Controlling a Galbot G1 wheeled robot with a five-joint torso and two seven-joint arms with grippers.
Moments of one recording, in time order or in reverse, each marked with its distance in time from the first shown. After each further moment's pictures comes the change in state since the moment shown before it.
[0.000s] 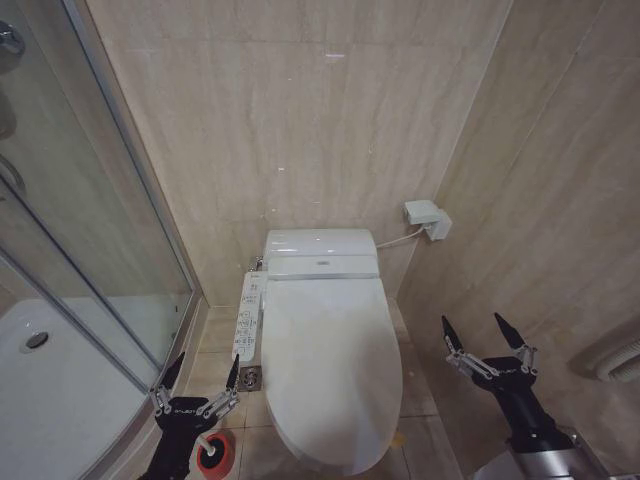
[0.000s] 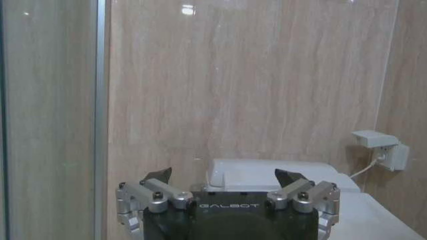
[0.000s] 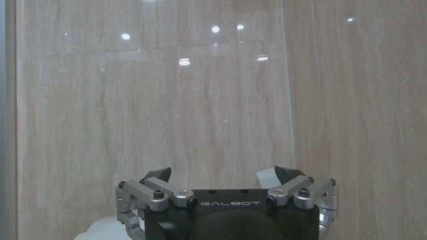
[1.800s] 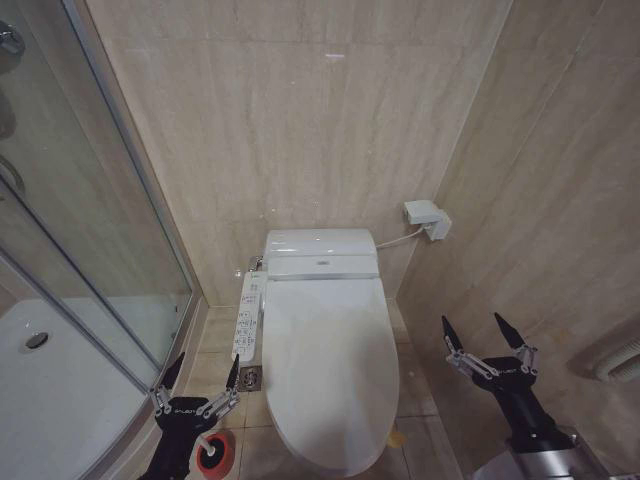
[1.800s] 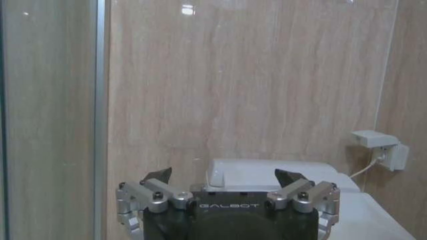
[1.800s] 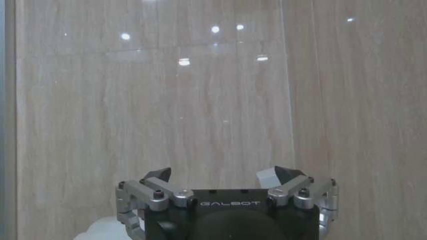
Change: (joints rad) left arm 0.000 0.000 0.000 0.000 0.000 0.000 0.000; right arm 0.000 0.000 0.000 0.000 0.000 0.000 0.000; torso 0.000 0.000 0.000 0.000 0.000
